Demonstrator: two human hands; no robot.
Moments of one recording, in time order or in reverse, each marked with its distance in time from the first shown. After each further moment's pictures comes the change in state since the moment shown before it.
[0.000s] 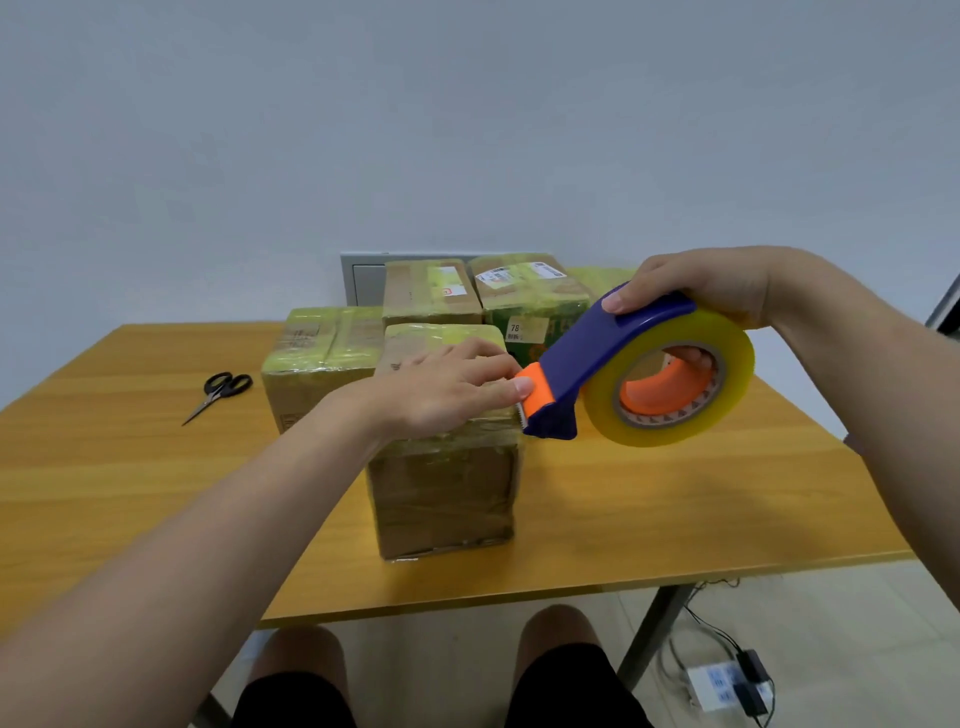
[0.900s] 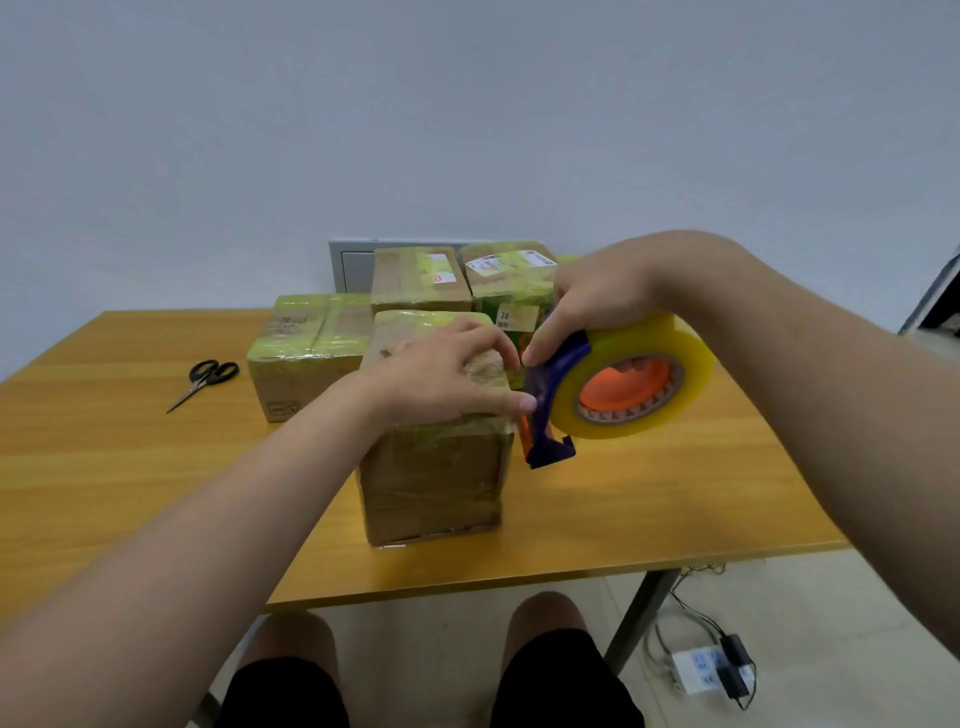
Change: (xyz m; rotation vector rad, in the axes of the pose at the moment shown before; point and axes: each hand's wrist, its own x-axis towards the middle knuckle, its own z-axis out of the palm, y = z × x) left_hand -0.003 0.016 0.003 -0.044 0.125 -0.010; right_hand 0.021 -0.051 0.054 -0.802 0.202 0.198
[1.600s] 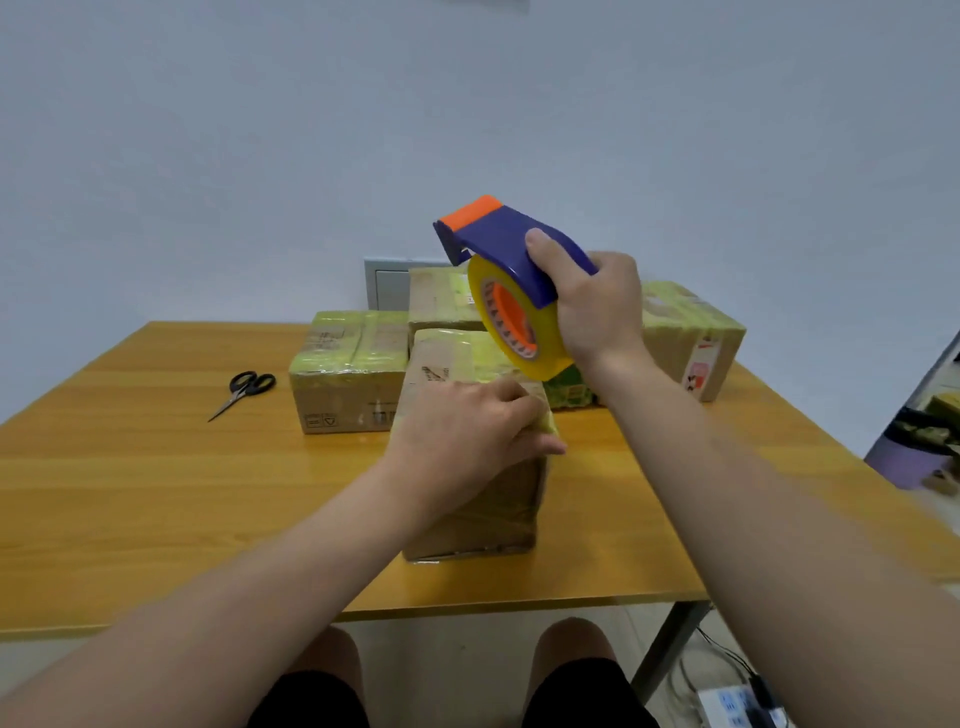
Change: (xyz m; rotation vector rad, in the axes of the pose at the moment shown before) left_hand -0.031 -0.017 0.036 0.646 0.623 0.445; right_hand 0.046 -0.040 0.058 1.169 0.939 -0.216
